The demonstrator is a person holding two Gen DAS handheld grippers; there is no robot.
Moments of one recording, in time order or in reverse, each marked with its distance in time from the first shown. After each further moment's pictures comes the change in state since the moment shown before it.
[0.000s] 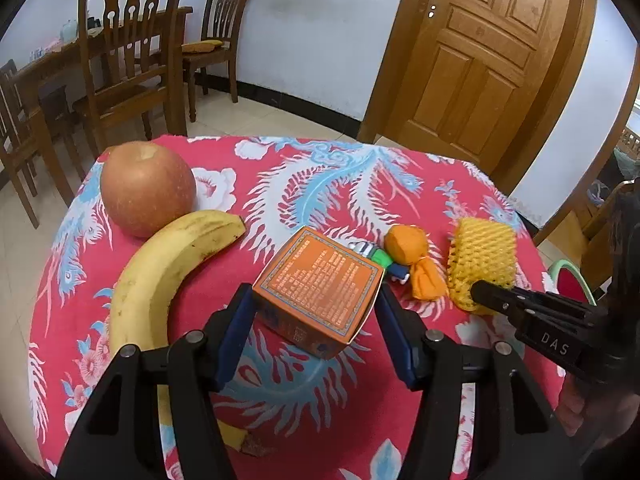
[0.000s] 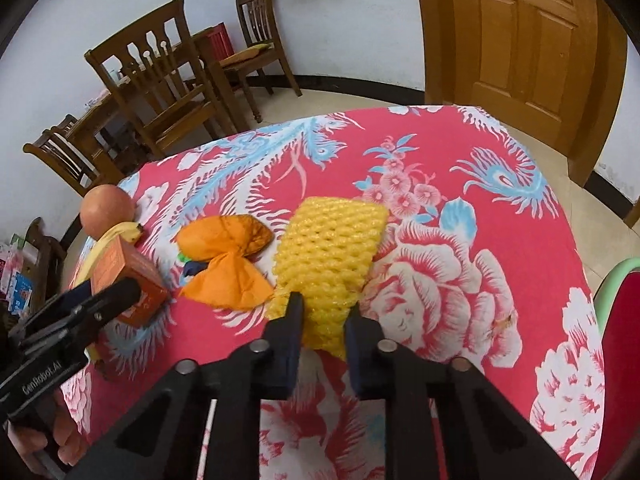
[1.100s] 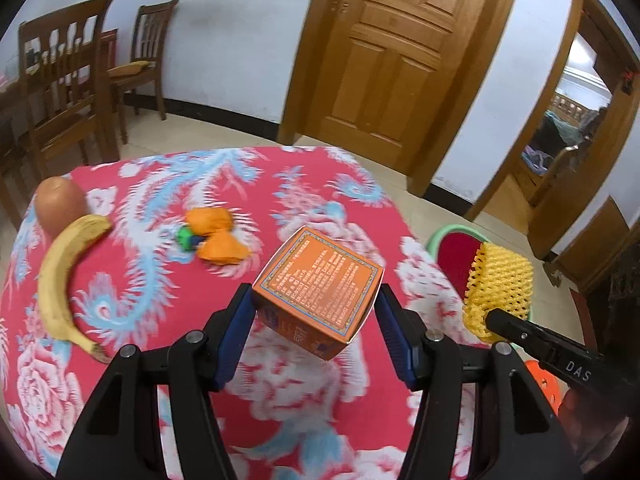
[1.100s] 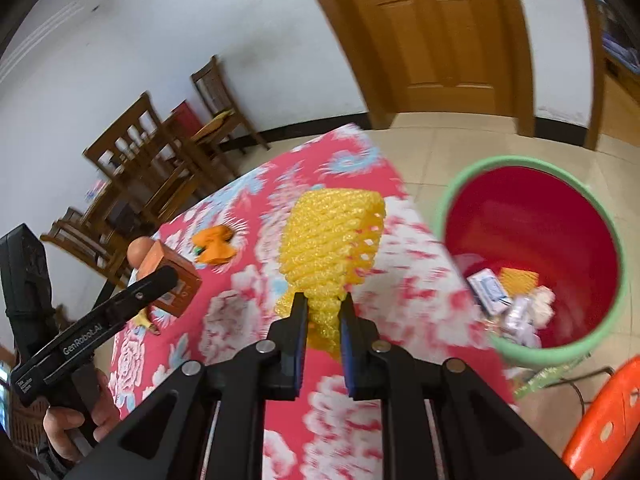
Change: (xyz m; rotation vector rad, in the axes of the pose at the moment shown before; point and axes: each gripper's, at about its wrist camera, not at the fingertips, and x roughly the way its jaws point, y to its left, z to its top) left arm -0.062 -0.130 -0.031 0.136 -0.003 -0.206; right arm -0.160 -0.093 -0.102 0.288 -0.175 0.023
